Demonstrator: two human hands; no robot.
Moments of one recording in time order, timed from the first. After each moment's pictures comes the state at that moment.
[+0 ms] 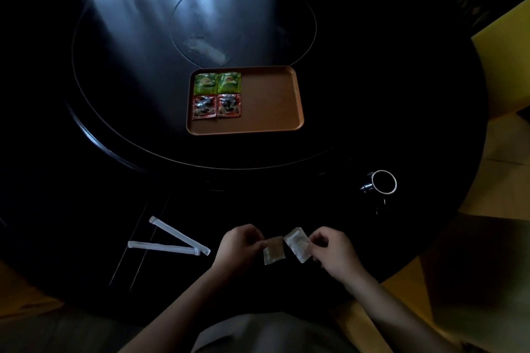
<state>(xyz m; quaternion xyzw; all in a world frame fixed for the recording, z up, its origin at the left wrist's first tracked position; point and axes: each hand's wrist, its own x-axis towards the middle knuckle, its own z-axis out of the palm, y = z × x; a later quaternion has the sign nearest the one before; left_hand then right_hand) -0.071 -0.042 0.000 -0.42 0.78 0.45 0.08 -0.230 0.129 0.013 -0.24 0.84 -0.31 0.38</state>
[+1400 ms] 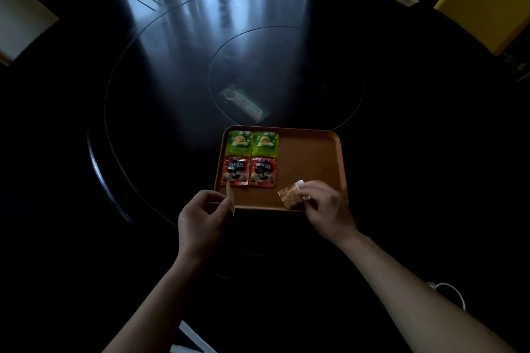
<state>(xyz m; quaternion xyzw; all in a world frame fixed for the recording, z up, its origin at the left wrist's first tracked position) -0.127 -0.249 0.069 -0.56 0.62 0.48 -0.26 -0.359 -0.135 0.019 -0.54 0.77 -0.32 0.11</state>
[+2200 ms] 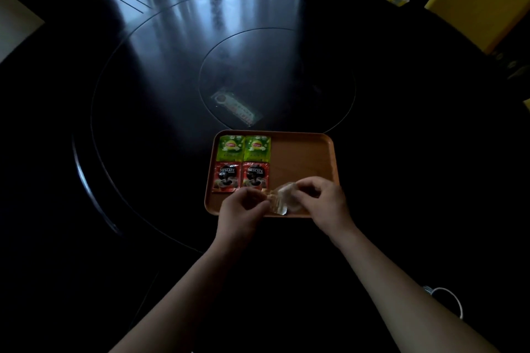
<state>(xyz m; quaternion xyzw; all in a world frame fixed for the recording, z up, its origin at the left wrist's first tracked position) -0.194 -0.238 0.061 -0.47 0.62 0.61 -0.17 -0.356 -0.150 0.053 -0.31 0.80 -0.44 0.26</state>
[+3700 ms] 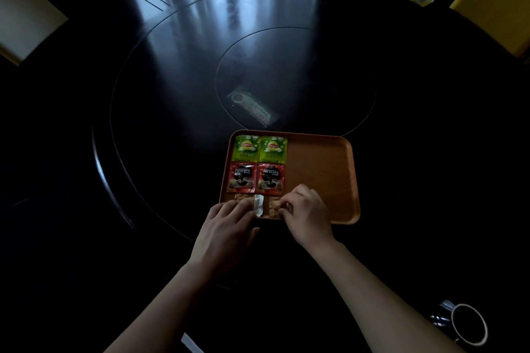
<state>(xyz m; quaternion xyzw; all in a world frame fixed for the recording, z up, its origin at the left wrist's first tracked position) -0.130 -0.265 0.015 -0.28 0.96 0.08 -0.01 -0.312 -0.180 0.024 -0.48 0.84 -0.21 0.15</state>
